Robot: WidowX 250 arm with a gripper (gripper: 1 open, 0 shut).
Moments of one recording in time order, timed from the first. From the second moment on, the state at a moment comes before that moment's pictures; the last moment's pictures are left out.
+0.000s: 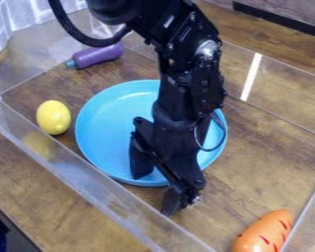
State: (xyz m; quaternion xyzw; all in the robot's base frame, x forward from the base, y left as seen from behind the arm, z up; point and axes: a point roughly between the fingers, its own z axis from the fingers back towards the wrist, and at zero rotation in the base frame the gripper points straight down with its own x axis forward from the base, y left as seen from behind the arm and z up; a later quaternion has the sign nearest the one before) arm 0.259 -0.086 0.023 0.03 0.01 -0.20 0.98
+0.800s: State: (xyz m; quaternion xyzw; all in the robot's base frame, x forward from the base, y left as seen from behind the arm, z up) arm 0.259 -0.086 0.021 0.04 -0.01 -0.23 0.97
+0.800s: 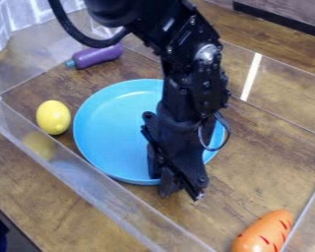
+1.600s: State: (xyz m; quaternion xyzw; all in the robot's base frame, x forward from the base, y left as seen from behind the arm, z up) arm 0.254 -0.091 0.039 0.05 -0.02 -0.30 0.95
